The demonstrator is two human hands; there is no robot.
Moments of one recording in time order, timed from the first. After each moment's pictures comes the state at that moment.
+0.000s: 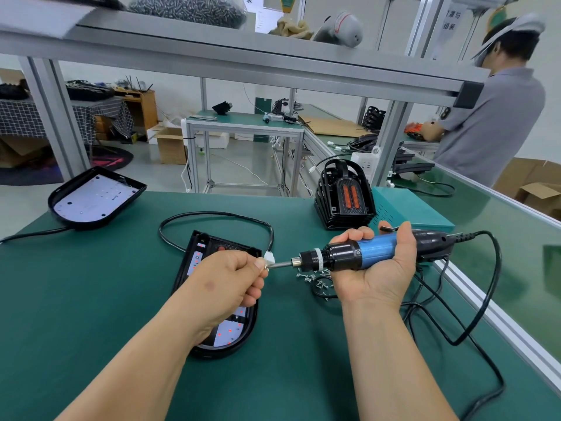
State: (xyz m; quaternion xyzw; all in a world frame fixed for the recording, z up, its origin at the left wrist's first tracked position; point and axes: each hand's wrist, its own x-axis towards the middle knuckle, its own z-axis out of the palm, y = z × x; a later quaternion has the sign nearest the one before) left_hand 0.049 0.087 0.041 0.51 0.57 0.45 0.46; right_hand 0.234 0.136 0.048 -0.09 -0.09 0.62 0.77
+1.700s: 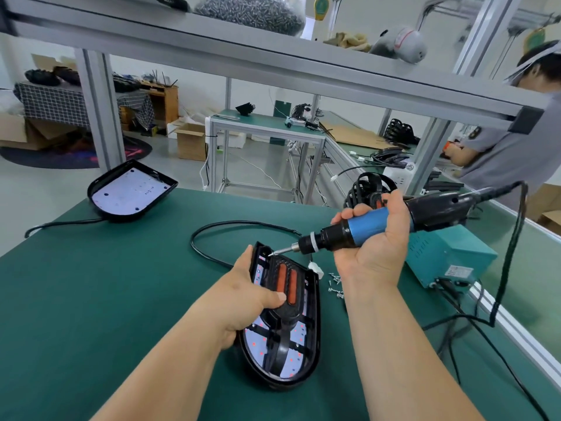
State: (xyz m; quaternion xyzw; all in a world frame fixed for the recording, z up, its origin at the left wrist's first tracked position) left_hand 0.015 0.092 0.027 0.41 0.59 0.43 0.55; right_hand 0.168 0.162 0.083 -0.16 -0.22 0.57 0.77
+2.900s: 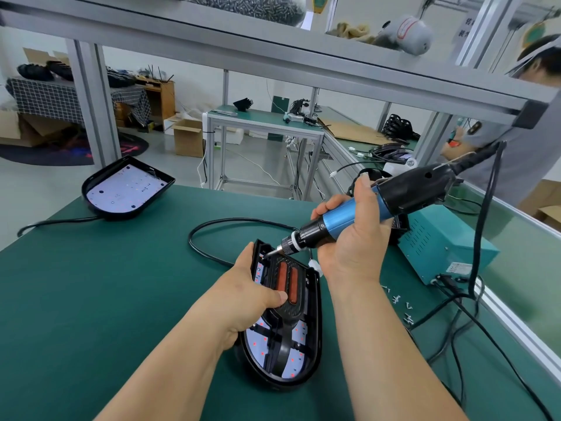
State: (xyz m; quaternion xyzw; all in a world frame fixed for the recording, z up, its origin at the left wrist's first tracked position) left_hand 0.019 0.092 0.032 0.44 0.59 0.43 0.52; right_hand 0.143 0.158 0.082 -0.17 -0.31 0.53 0.77
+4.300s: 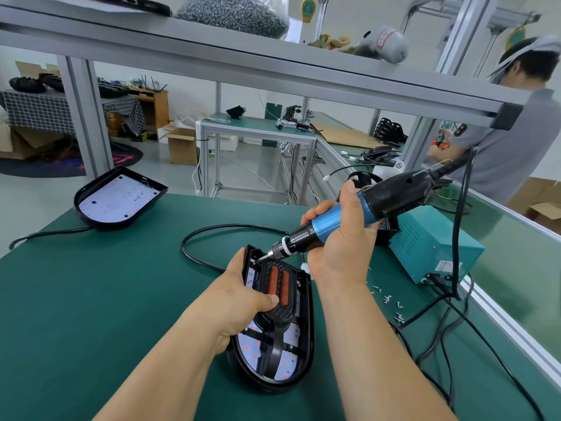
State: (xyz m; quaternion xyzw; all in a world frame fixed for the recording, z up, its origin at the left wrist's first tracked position) left_hand 0.019 0.094 0.028 0.45 0.61 0.42 0.51; right_hand 0.145 0.156 0.082 -0.18 -0.31 0.54 0.77
